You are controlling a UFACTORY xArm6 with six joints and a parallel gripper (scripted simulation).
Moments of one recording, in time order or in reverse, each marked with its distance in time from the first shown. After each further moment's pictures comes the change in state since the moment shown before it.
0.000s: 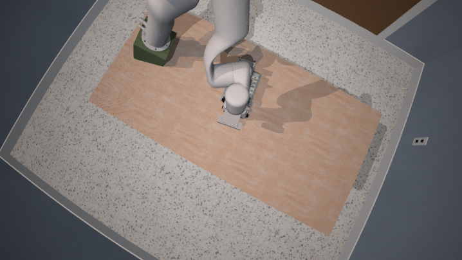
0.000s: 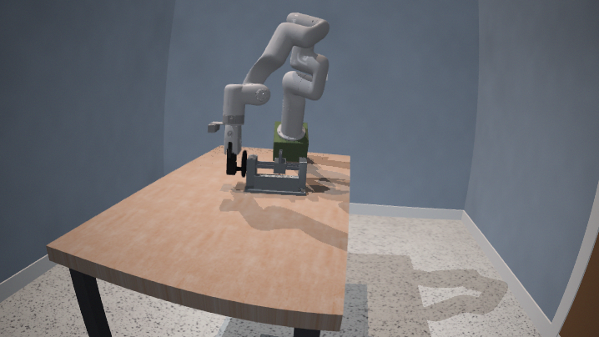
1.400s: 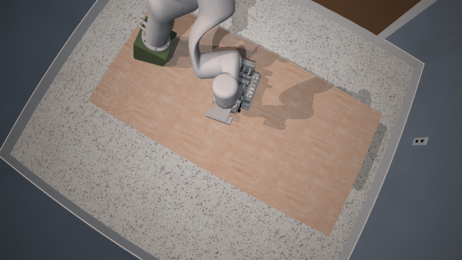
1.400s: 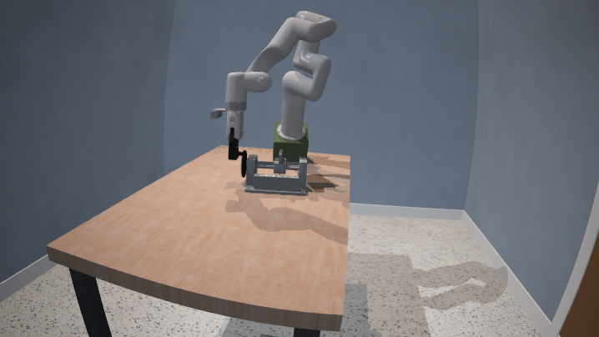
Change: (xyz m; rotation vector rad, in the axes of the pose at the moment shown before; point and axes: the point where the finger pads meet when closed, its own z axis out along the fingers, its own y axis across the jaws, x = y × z) arm 0.000 0.038 -0.043 -0.006 0.000 0.003
